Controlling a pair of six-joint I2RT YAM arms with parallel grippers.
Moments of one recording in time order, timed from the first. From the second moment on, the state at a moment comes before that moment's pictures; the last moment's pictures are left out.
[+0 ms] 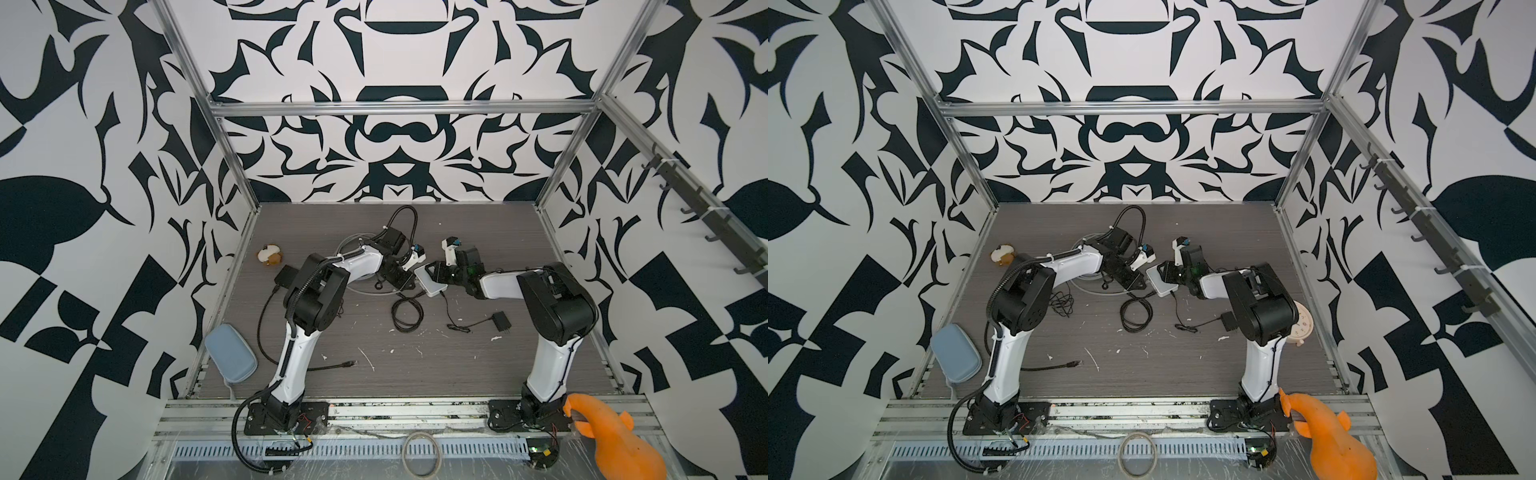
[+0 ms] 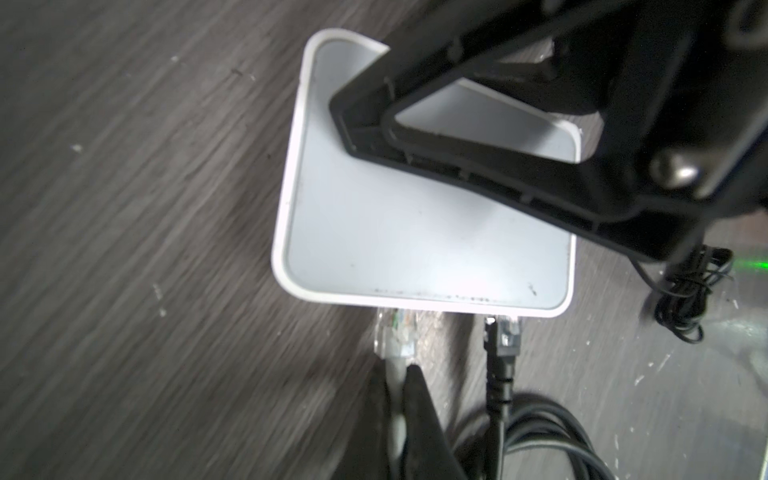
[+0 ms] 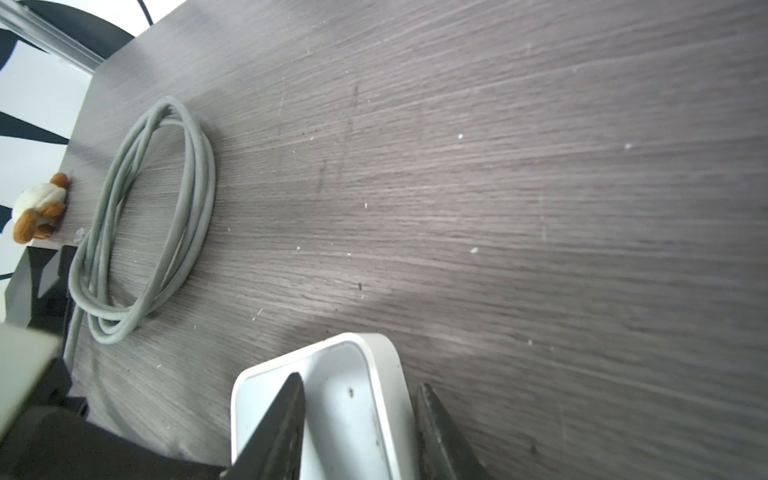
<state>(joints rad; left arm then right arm) -0.63 2.19 1.56 -0.54 0.49 0.18 0.35 1.91 0.90 0.32 -0.30 0.47</state>
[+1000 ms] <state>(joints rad) -0.60 2.18 1.48 -0.40 0.58 0.14 0.31 1.99 0.89 0.45 -0.51 0.37</state>
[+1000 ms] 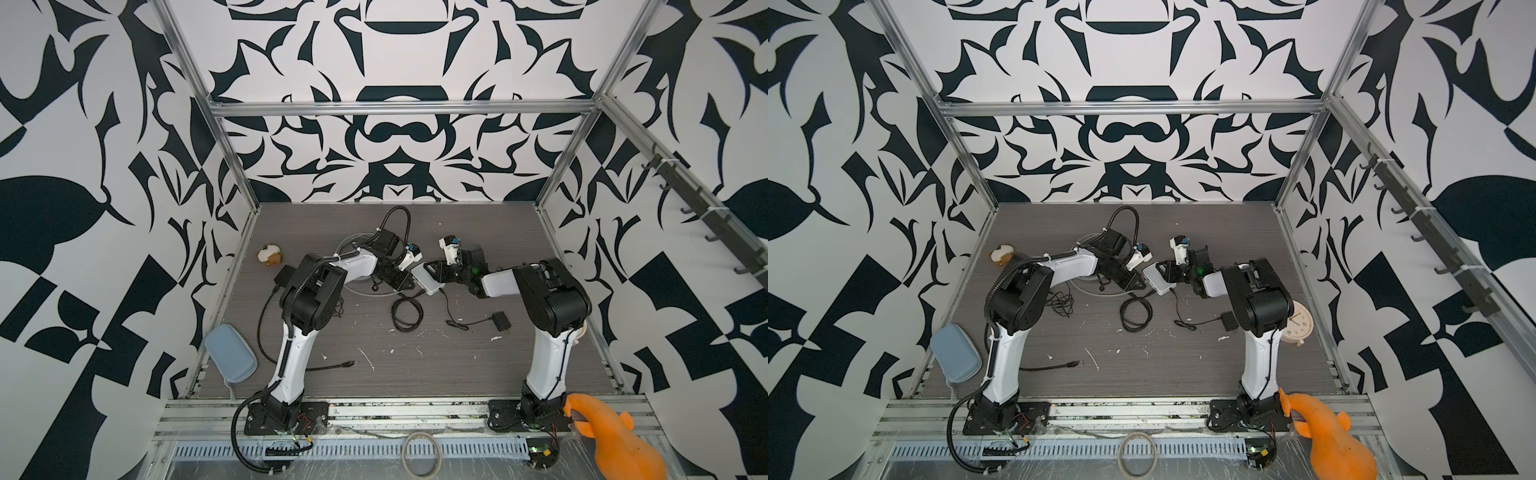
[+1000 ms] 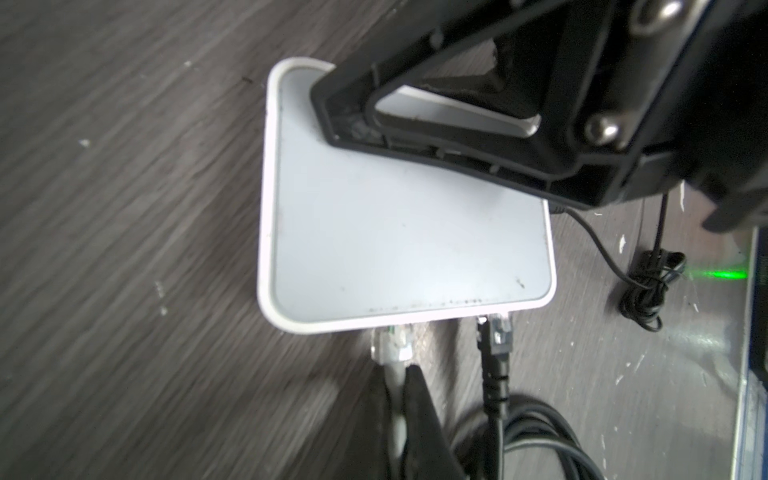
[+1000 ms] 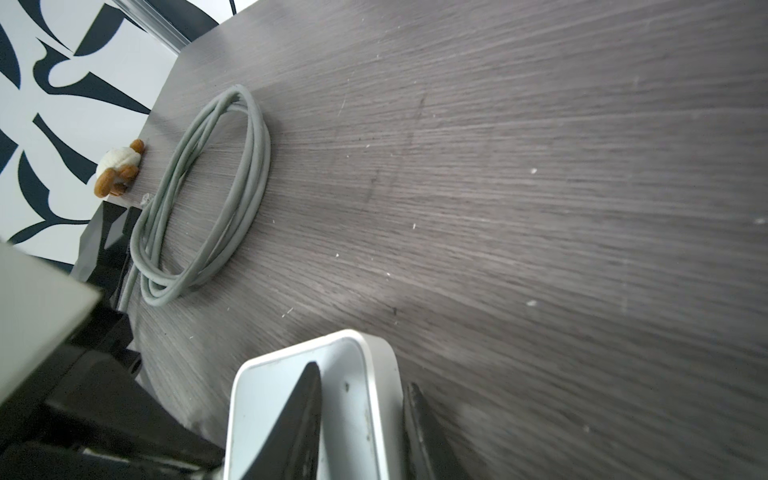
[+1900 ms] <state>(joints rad) -0.58 2.27 1.61 -0.34 0.62 0.13 0.22 1.93 1.00 0.13 -0.47 0.43</state>
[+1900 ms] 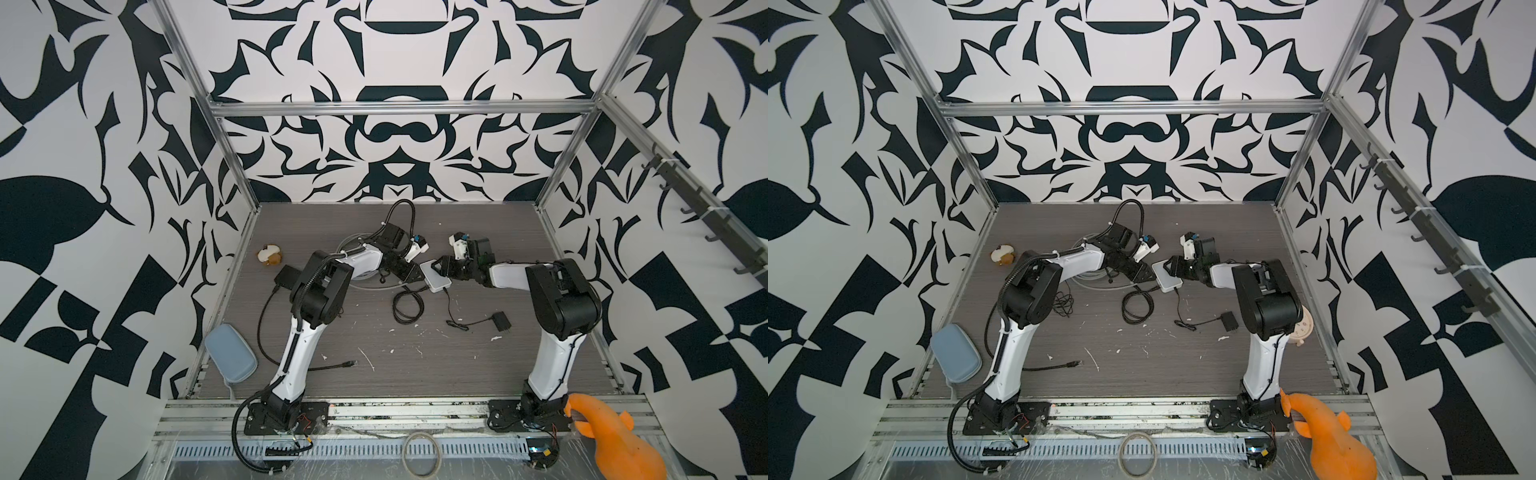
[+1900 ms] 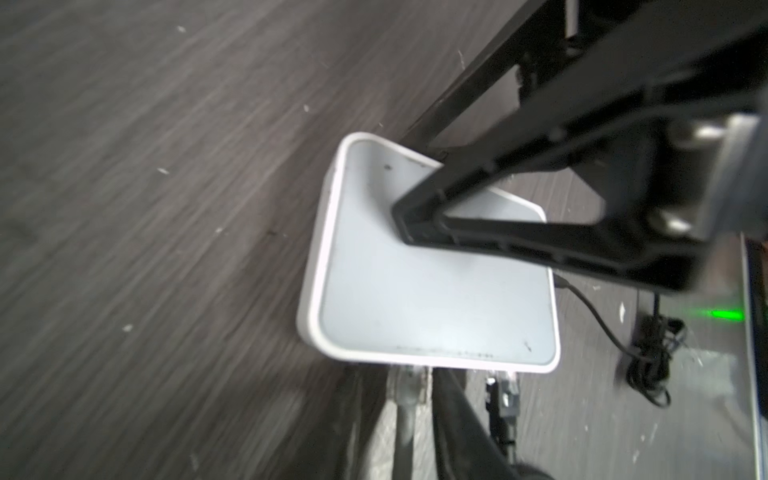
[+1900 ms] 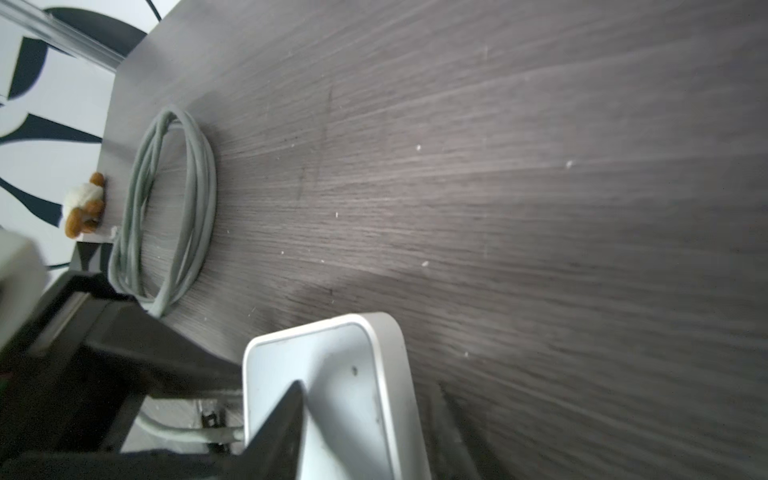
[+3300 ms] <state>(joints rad) -0.50 1.74 1.15 -0.15 0.15 -0.23 0.33 1.93 1.21 -0.36 -0.03 0.24</state>
